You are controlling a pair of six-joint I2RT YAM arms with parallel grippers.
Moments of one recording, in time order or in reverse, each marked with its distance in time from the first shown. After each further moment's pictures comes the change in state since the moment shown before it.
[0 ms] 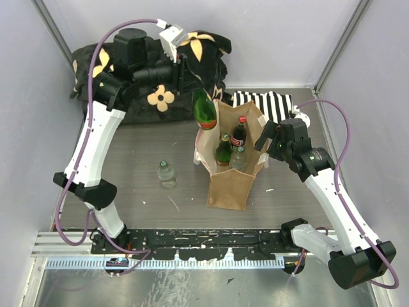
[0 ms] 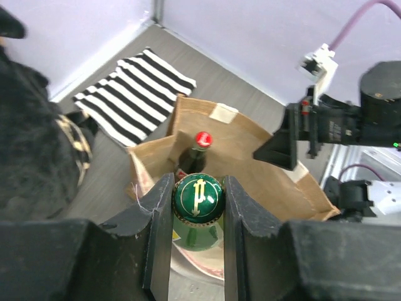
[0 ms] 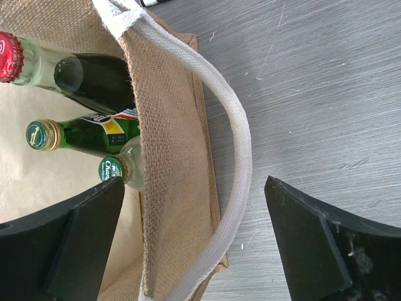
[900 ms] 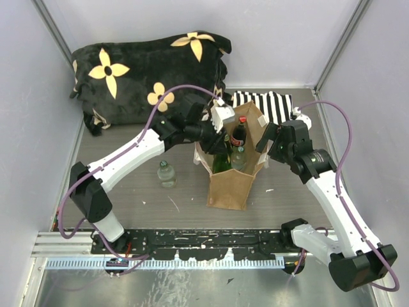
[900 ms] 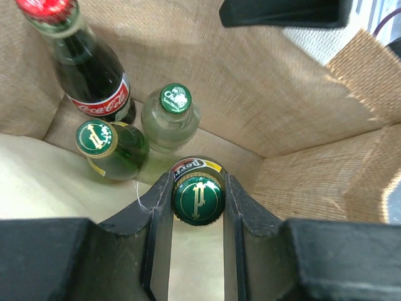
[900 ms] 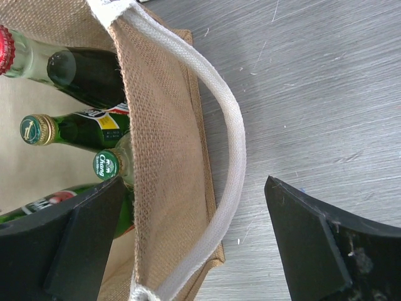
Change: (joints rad) left arm -0.289 -0.108 -0.795 0.329 -0.042 0.179; right arm 0.000 -0.016 -0.002 -0.021 0.005 0.002
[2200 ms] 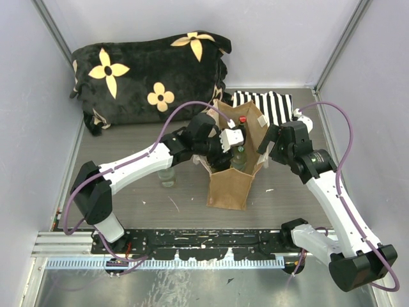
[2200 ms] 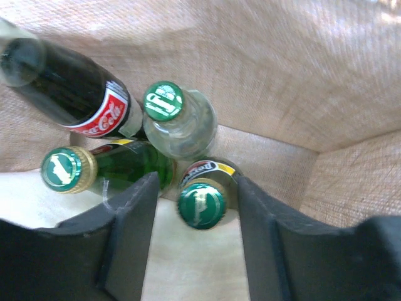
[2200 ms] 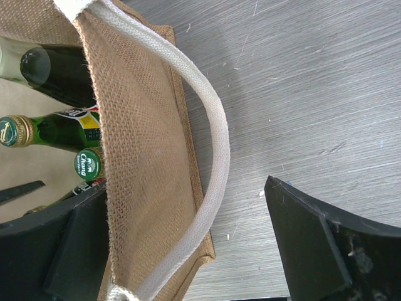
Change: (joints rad) left arm -0.100 0.000 -0.256 0.271 -0.138 0.230; right arm 0.000 -0.006 0.000 -0.044 0.041 0.003
